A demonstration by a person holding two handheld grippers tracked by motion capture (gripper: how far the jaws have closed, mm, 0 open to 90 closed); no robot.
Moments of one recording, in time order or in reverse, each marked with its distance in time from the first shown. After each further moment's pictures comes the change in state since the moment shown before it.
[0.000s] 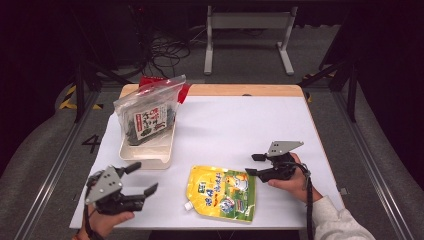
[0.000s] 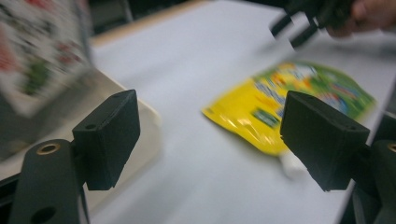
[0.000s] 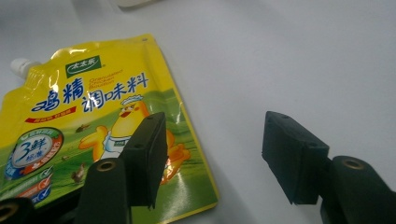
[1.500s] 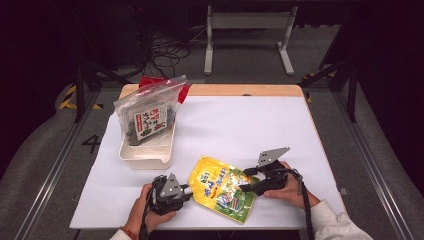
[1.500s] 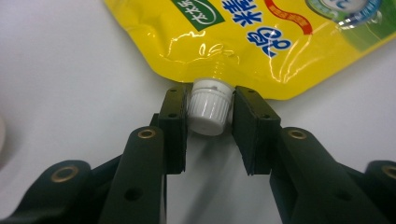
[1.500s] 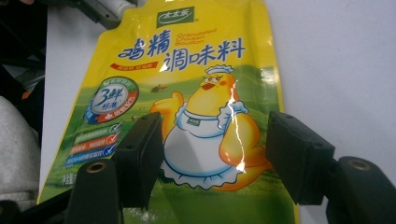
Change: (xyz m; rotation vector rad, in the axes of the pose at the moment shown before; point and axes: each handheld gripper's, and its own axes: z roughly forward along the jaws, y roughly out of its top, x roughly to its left) left arm -0.025 -0.016 0.113 0.318 -0.085 0.064; right arm 0.019 -0.007 0.019 0.118 0.173 0.007
